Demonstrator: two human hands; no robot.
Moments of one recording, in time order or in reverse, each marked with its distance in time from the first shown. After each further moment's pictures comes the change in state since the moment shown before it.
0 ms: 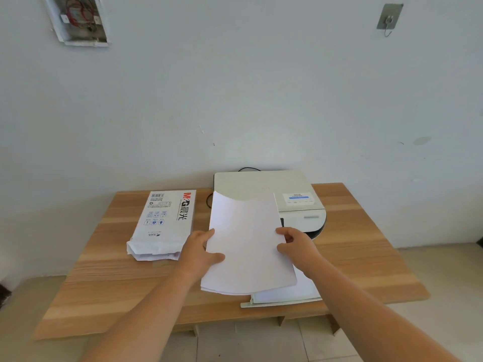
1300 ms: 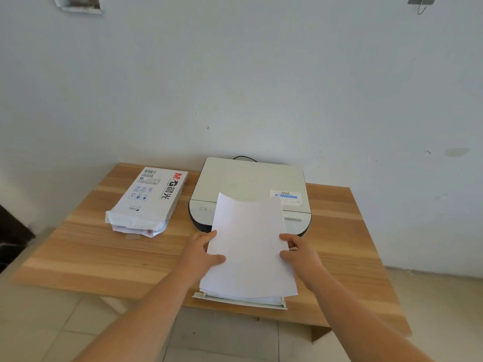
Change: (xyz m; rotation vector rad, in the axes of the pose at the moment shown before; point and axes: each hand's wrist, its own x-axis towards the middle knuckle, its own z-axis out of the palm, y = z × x) left_hand -0.001 0.049 0.138 -0.122 0.071 -0.155; right_hand 0.061 0.081 -0.117 0.024 -0.138 0.016
